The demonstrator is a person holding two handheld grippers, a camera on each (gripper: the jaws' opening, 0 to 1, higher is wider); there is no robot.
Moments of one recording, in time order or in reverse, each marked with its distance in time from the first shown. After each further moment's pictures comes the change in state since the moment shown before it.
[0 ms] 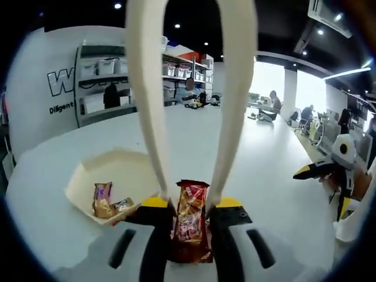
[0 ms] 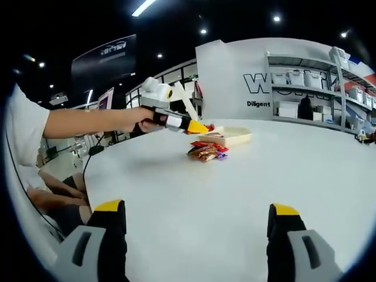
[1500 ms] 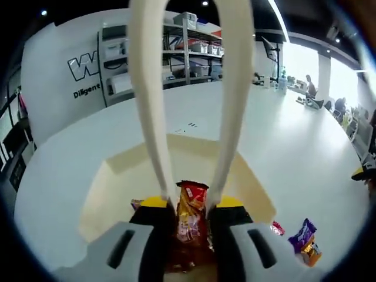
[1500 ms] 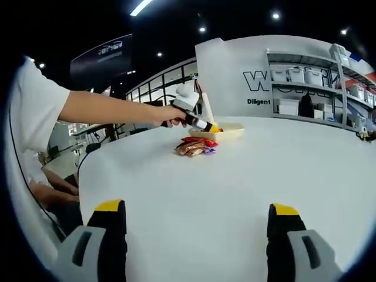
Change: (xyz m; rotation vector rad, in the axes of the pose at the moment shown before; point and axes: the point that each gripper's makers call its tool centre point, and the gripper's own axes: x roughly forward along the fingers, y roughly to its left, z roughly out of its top) left arm 0.079 0.107 -0.027 -0.012 0.169 0.249; right arm 0.007 -0.035 -0.010 0.007 0.007 0.023
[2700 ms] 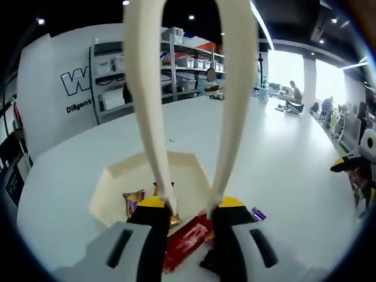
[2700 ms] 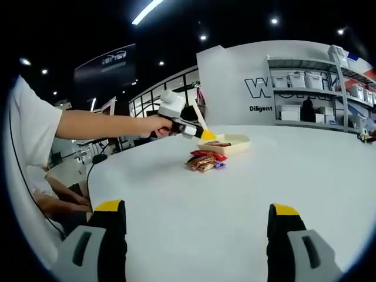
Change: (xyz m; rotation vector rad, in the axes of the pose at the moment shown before) left arm -0.082 -0.044 0.006 0.031 -0.106 -0.091; right arm -0.010 0.034 0.027 0.005 -0.053 0.026
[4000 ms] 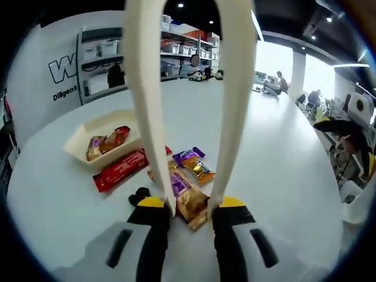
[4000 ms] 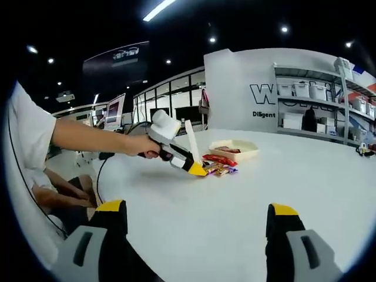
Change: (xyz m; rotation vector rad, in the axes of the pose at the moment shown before) left arm -0.045 -0.063 -0.083 0.007 0.117 -0.113; right arm -0.023 0.041 0.012 -0.069 -0.006 -0.011
